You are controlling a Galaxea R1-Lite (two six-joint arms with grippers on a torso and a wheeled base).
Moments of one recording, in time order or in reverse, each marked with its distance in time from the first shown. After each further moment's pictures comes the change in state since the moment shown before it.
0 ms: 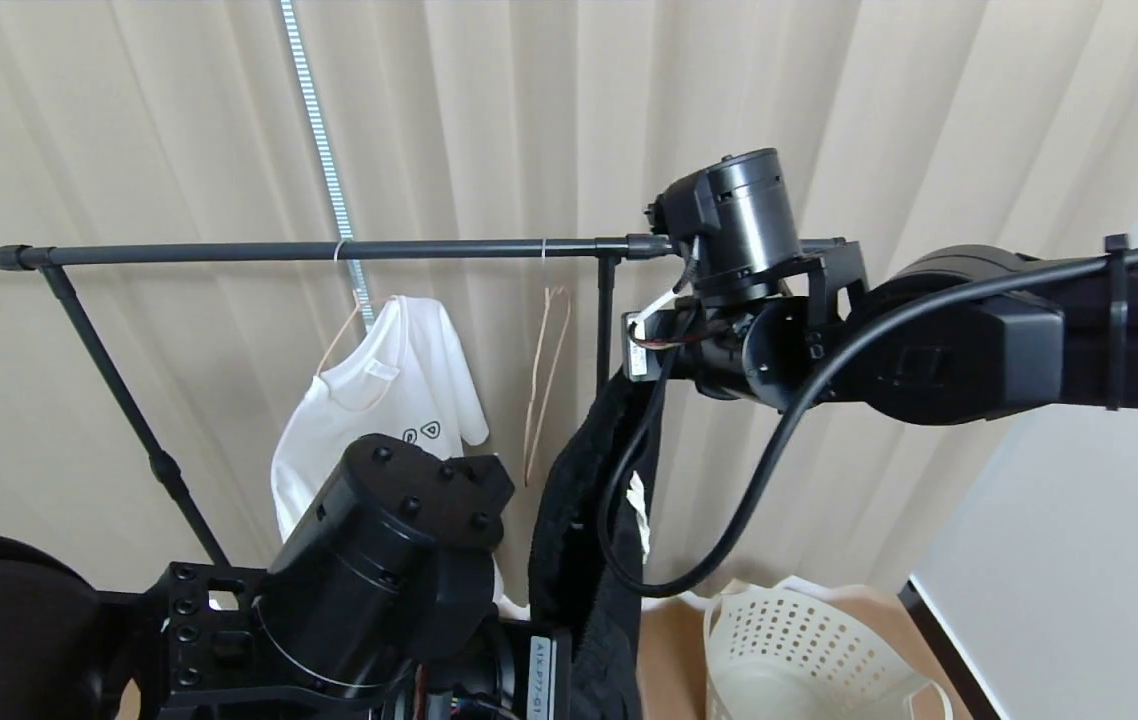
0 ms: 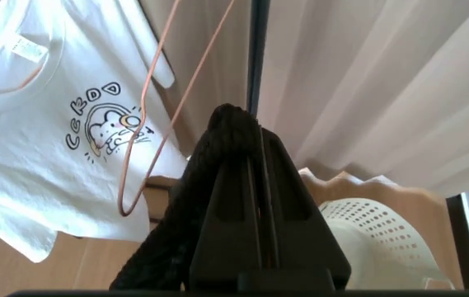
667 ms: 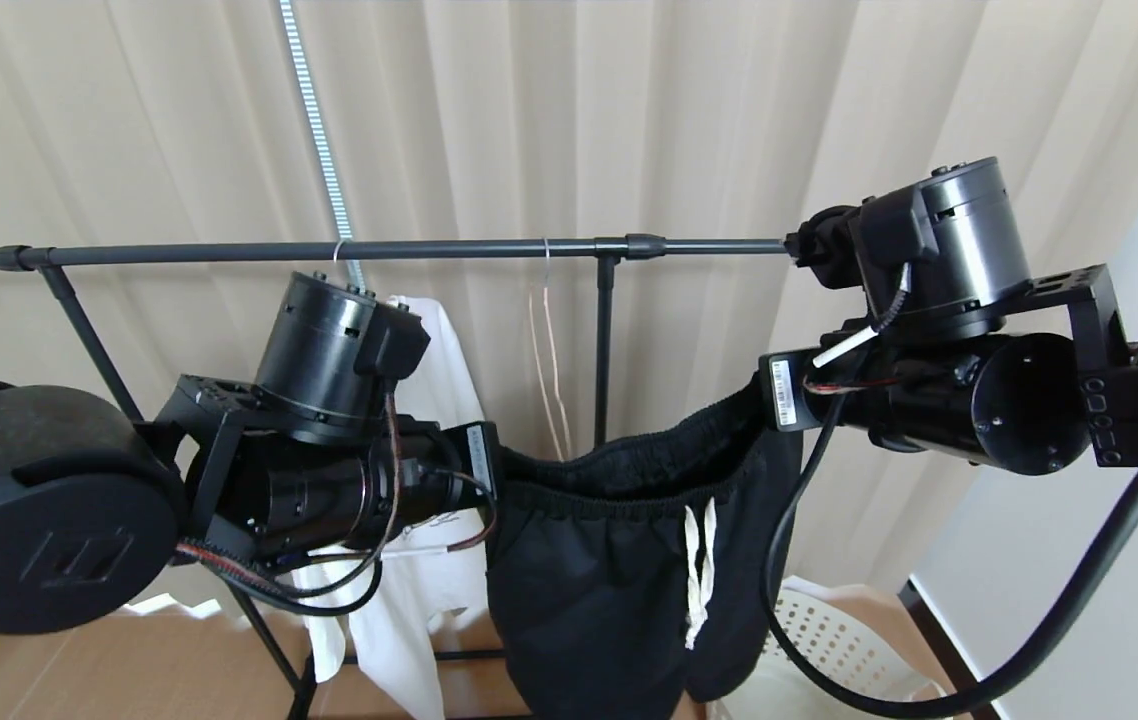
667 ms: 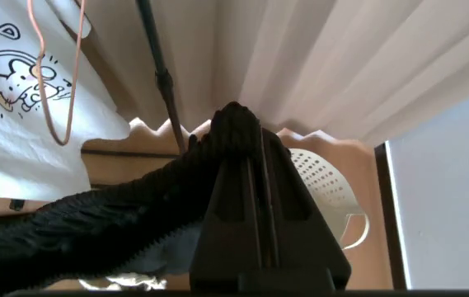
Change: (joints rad) left arm 0.310 0.090 -0.183 -0.053 0.013 0.071; right arm -0.059 -0.283 0.359 0.014 -0.036 -0.072
